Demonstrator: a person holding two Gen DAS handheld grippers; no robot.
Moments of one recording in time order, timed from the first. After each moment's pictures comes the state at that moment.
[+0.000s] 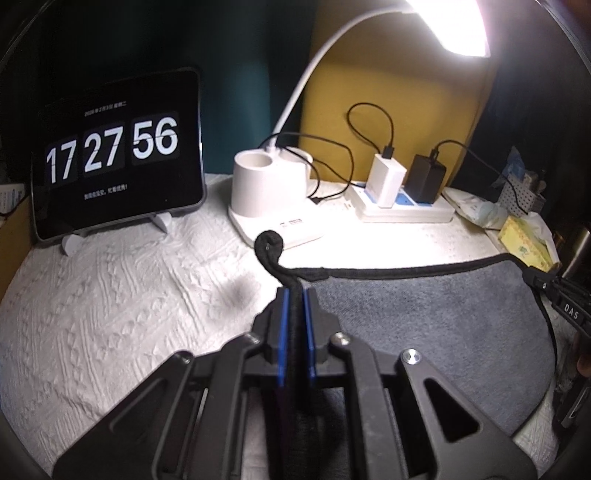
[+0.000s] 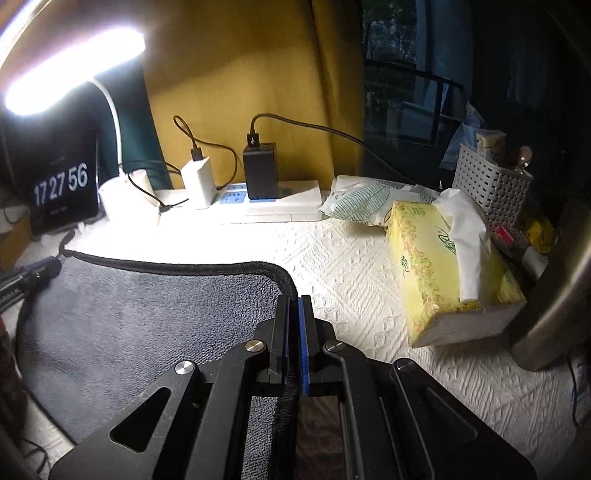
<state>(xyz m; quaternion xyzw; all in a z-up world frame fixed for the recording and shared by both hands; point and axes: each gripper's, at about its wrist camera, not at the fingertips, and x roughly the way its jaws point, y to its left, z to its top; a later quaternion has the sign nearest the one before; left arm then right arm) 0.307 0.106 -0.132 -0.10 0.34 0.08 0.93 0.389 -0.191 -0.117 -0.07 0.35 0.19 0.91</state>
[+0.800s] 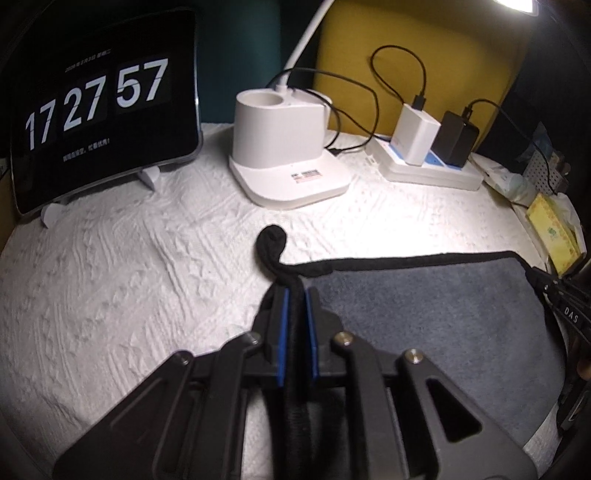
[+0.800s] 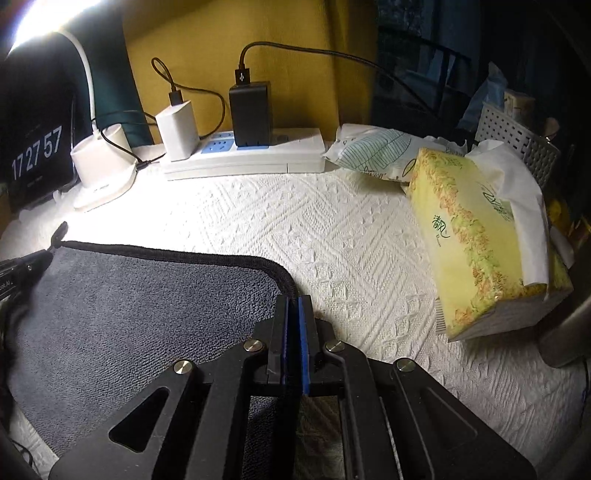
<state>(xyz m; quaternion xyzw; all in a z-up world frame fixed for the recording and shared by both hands) 0.335 0.115 -0.163 -0.11 0.42 0.09 0.90 0.418 -0.177 -0.158 -0.10 0.42 0.18 0.88</state>
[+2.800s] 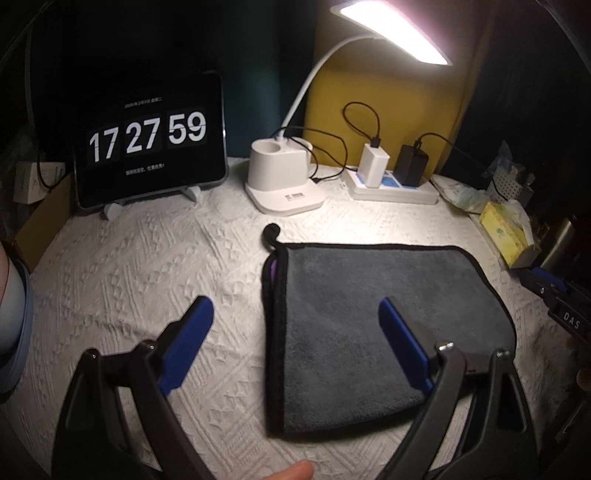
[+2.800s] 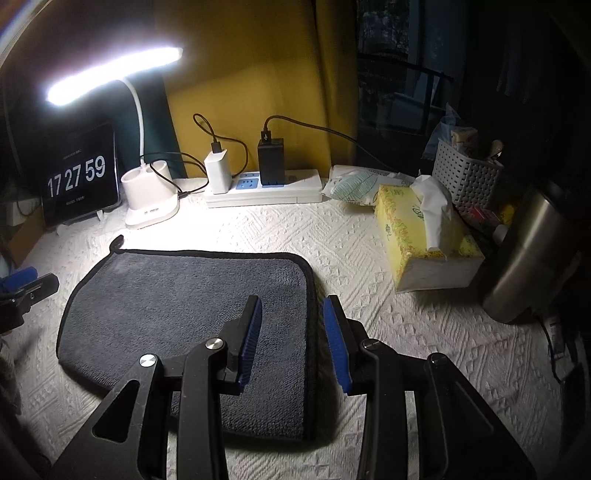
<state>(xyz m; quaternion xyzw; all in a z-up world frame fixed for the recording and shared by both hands) 0.239 0.084 -0.099 -0.11 0.37 0.10 0.92 0.323 -0.197 -0.088 -0.07 0.37 0.17 0.91</state>
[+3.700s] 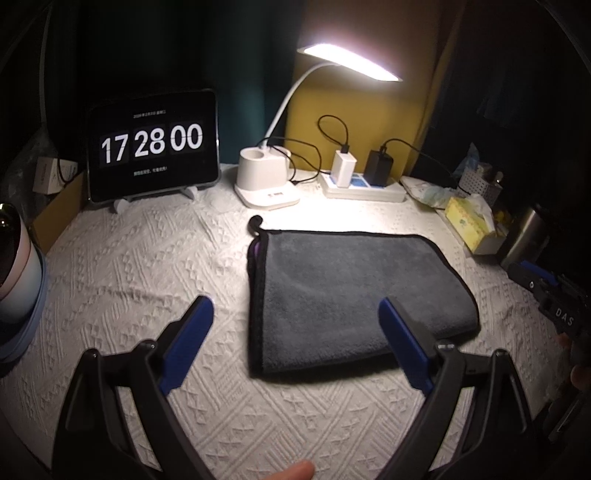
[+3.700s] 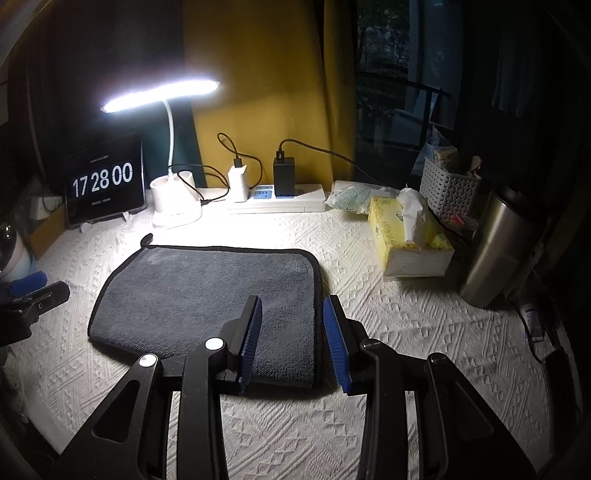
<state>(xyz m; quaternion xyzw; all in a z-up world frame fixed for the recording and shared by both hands) 0.177 0.057 -0.077 -0.11 0.34 0.07 0.93 0.257 -0.207 -0.059 -0.07 0.34 0.18 0.92</state>
